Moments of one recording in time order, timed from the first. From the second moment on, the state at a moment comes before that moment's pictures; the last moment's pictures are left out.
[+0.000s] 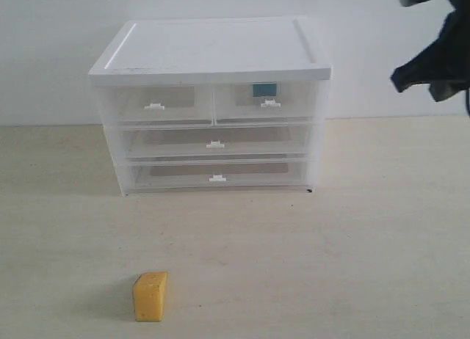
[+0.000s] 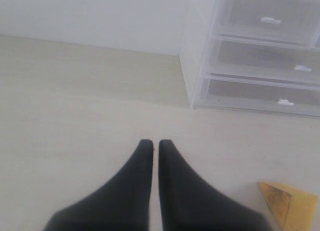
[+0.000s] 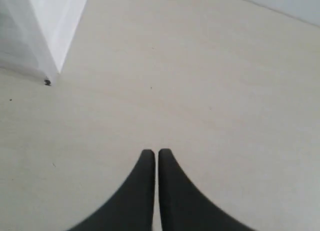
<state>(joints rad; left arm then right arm) -0.02 0.00 0.00 -0.08 0.33 -0.05 0.20 1.54 -1.36 -0.20 0.87 -0.04</state>
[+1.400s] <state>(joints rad) -0.02 0.00 0.00 -0.08 0.33 -0.05 0.07 0.65 -0.59 -0.01 0.36 -0.08</state>
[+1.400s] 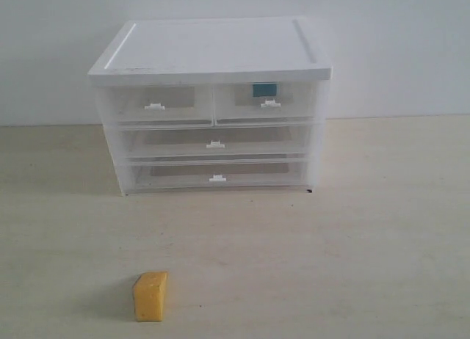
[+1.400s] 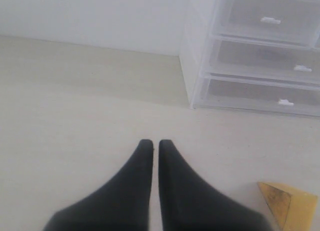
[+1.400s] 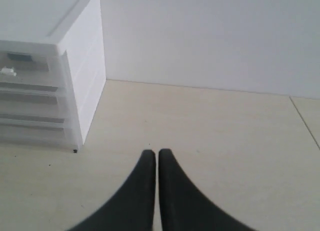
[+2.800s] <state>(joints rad) -0.02 0.00 0.00 -0.08 0.33 -0.05 0.13 0.09 -0.12 0.04 0.20 -0.13</state>
